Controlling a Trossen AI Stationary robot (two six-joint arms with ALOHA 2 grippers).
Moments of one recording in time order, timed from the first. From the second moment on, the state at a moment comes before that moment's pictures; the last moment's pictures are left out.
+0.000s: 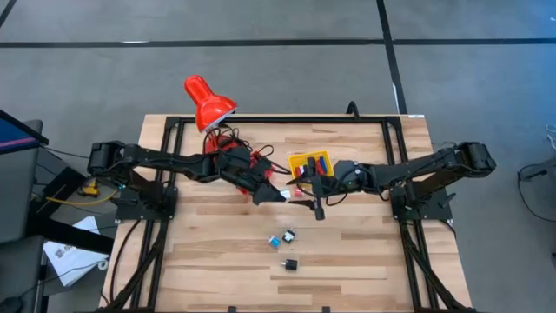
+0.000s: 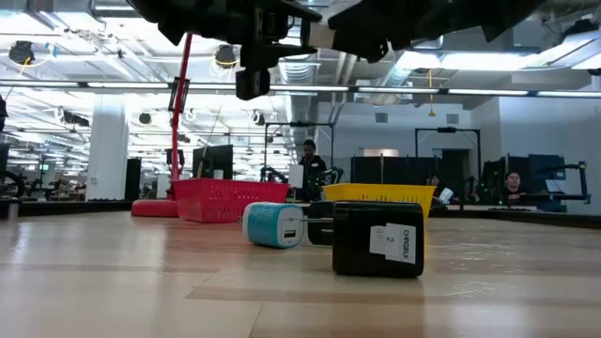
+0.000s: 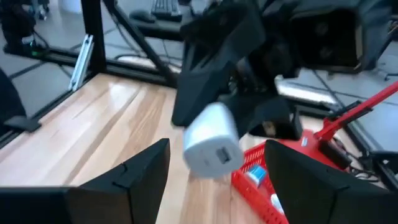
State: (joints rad) left arm 0.06 1.47 0.91 0.23 0.37 -0.85; right arm 0.09 1.37 0.76 0.37 0.00 -0.17
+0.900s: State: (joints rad) left arm 0.06 1.47 0.91 0.32 0.38 -0.88; right arm 0.11 1.38 0.76 0.43 0.00 -0.16
